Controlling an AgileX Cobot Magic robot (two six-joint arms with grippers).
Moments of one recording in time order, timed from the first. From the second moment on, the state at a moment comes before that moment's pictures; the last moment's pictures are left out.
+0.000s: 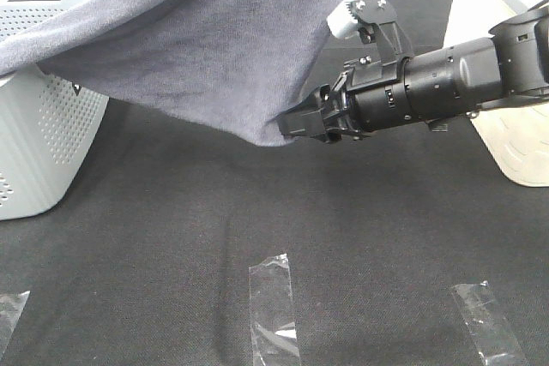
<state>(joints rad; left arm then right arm) -0.71 1.89 -2.16 -0.33 0.84 0.17 0.37 1.80 -0.89 1.69 0.53 -1.79</state>
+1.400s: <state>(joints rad) -0.71 1.89 -2.16 0.25 0.82 -0.10 0.37 1.69 -0.89 1.46 0.59 -1.42</state>
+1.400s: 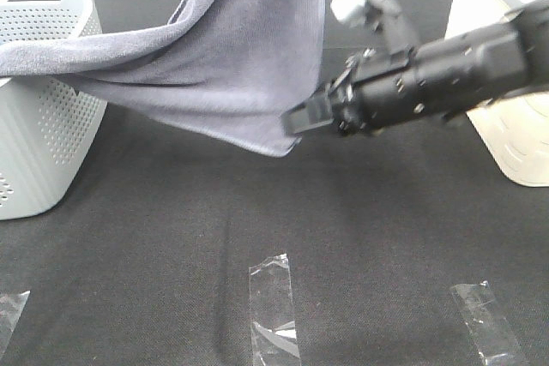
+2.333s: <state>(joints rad) -0.71 1.94 -2.17 0.41 0.86 -0.22 0.37 1.52 -1.53 0.02 1.07 -0.04</state>
